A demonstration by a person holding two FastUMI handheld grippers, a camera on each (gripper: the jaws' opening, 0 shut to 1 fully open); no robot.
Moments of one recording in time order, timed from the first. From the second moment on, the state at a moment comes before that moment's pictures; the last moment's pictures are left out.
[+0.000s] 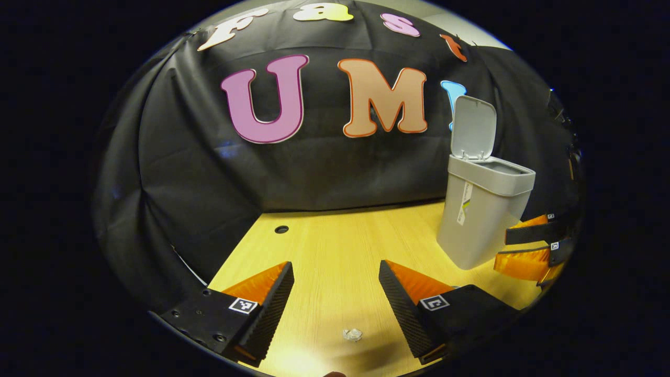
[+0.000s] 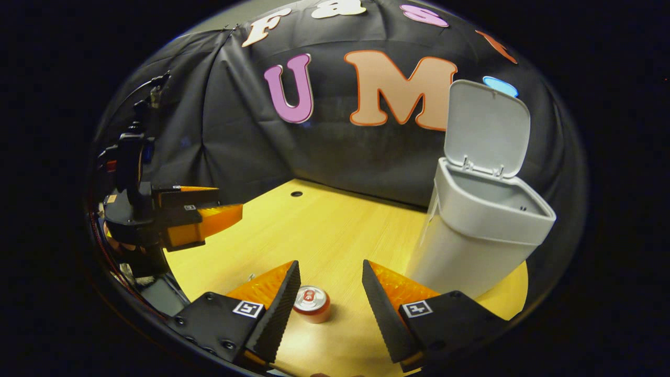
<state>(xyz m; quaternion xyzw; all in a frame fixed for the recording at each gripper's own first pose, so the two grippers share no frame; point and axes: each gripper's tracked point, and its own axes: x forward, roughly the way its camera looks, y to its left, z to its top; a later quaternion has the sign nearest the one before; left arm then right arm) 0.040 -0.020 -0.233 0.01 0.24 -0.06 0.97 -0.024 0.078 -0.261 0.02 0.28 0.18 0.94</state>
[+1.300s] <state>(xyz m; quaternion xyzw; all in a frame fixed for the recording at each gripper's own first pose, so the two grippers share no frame) -0.017 -0.041 -0.375 0.00 0.43 -0.10 0.90 -0.060 0.115 -0.397 -0.01 0.38 0.21 0.90</state>
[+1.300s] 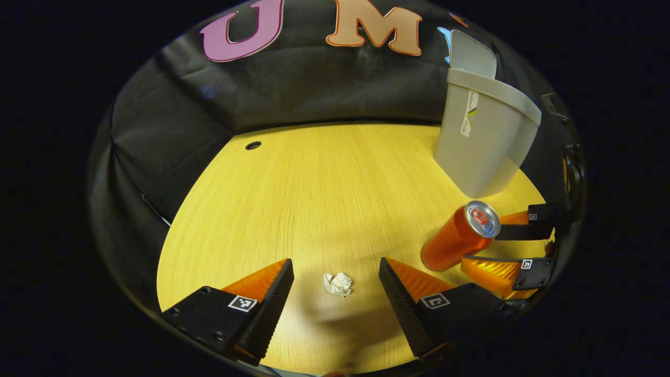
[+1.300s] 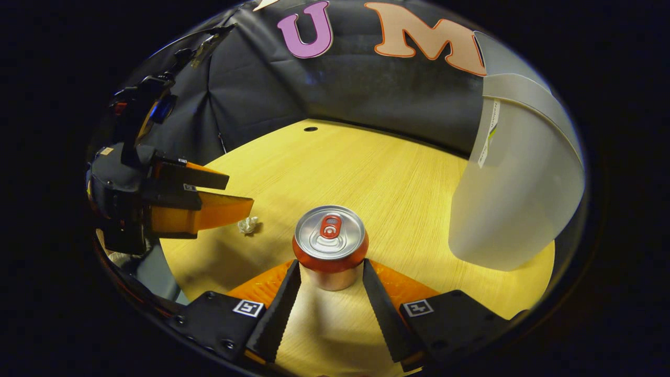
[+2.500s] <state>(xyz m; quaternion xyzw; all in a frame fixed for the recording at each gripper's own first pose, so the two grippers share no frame) -0.026 -0.029 -0.408 0.01 0.49 -0.11 0.87 -0.028 0.138 -0.409 0.04 0.35 0.20 0.92</state>
